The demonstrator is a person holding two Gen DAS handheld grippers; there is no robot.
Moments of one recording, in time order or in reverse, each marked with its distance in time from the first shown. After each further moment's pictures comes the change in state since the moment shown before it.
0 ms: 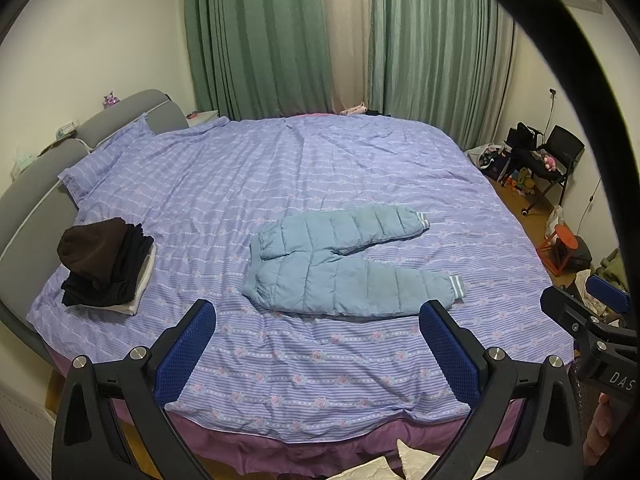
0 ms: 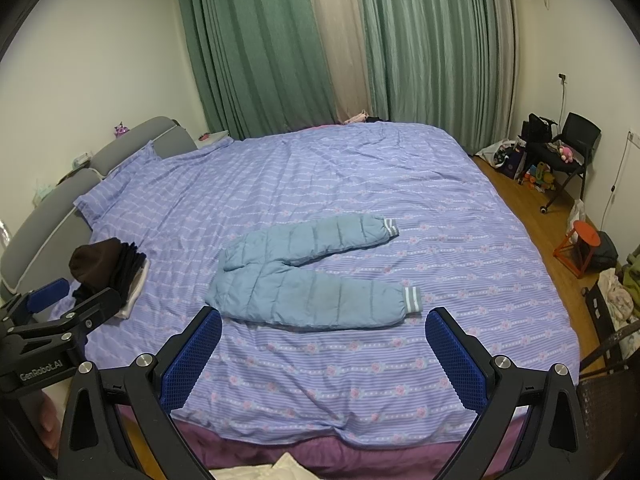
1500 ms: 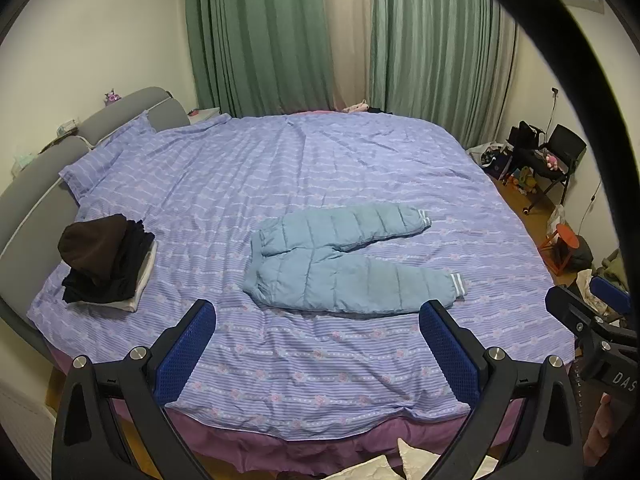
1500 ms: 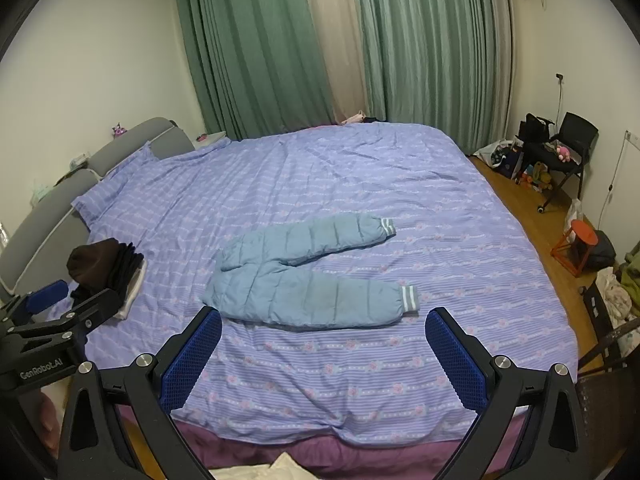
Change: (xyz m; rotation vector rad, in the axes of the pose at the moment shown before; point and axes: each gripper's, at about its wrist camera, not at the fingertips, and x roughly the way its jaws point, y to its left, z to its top) left arm 0.001 0.001 -0.001 -0.006 0.013 0.003; right arm -0.004 -0.001 -0.002 -0.002 -0.003 -0.001
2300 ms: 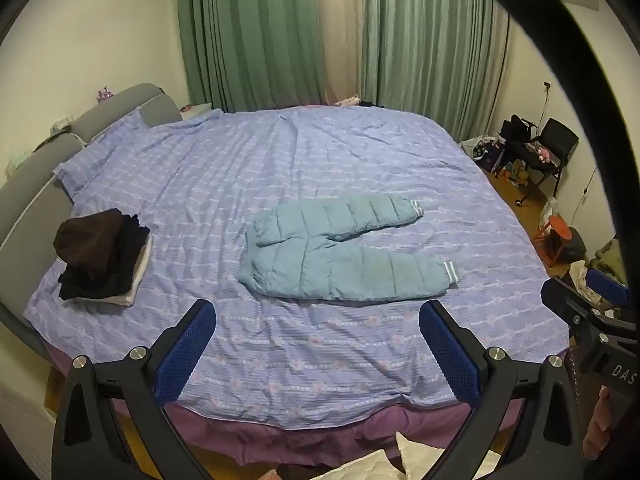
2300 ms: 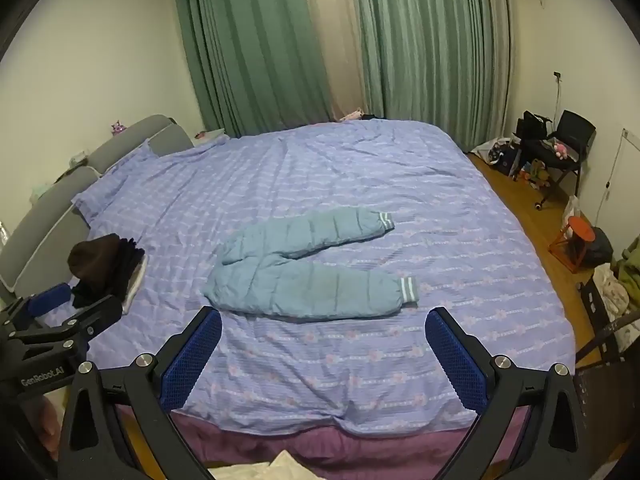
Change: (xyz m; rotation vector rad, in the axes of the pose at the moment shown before) left arm -0.009 0.001 -0.015 0.011 0.022 -0.022; right arm -0.011 0.004 -0.009 -0.001 0.010 -0.003
